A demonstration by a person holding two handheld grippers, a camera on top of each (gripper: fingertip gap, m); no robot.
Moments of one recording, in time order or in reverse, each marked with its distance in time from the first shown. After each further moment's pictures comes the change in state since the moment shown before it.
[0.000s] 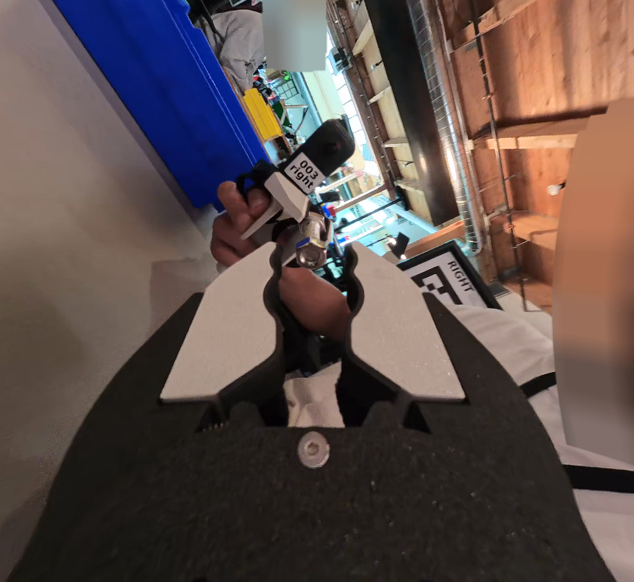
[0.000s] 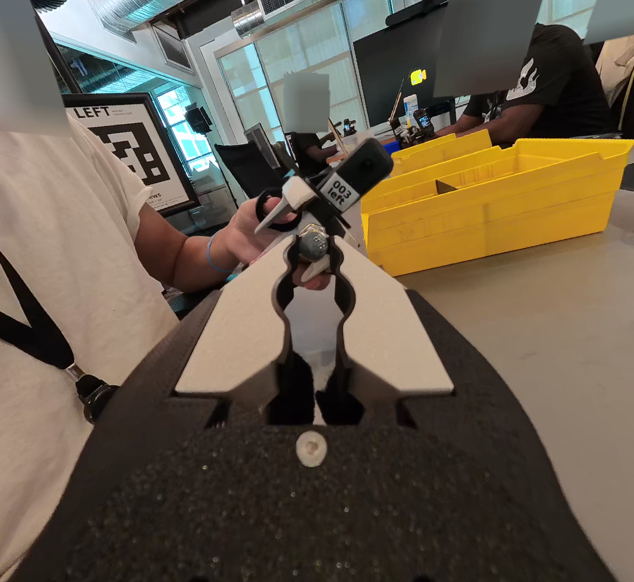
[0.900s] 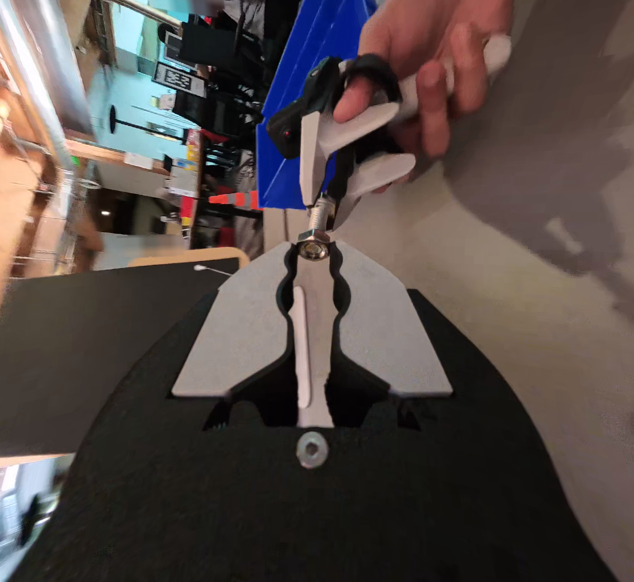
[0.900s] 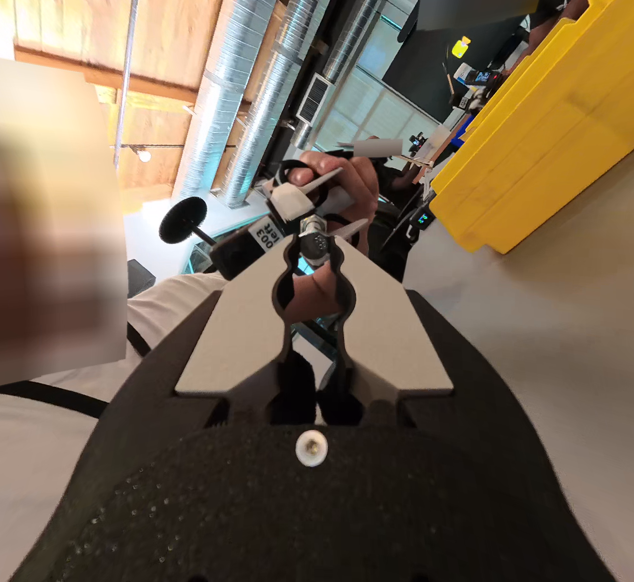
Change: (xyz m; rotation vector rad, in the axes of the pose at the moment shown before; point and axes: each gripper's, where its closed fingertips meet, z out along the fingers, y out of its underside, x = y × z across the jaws) left arm 0.003 -0.017 0.007 -0.603 -0.474 2.184; right arm 0.008 -0.012 0.003 0.198 -0.156 0.708
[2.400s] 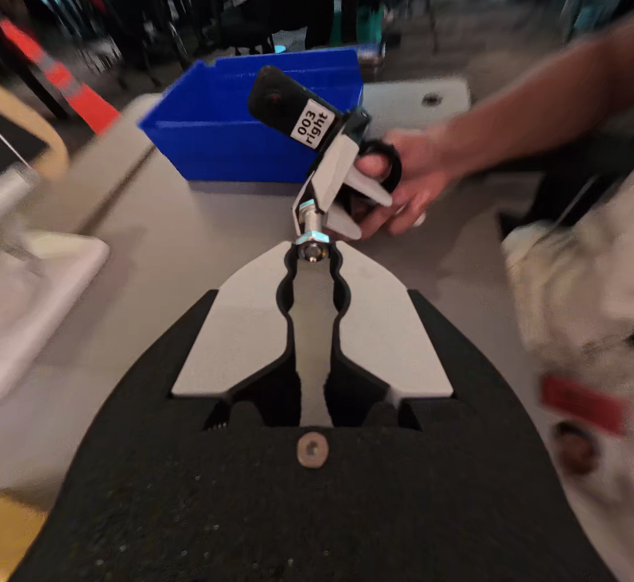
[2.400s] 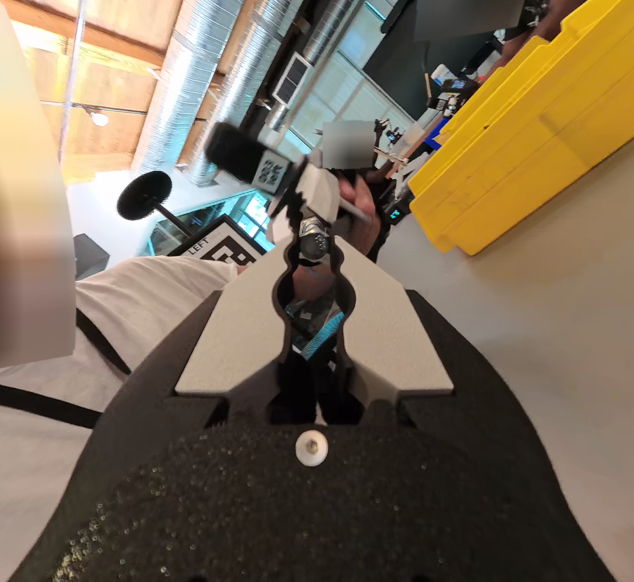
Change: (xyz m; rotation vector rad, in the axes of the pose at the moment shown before) left arm 0.011 -0.007 0.005 0.128 0.244 -0.967; right arm 0.002 0.002 -0.003 -0.048 0.068 -0.113
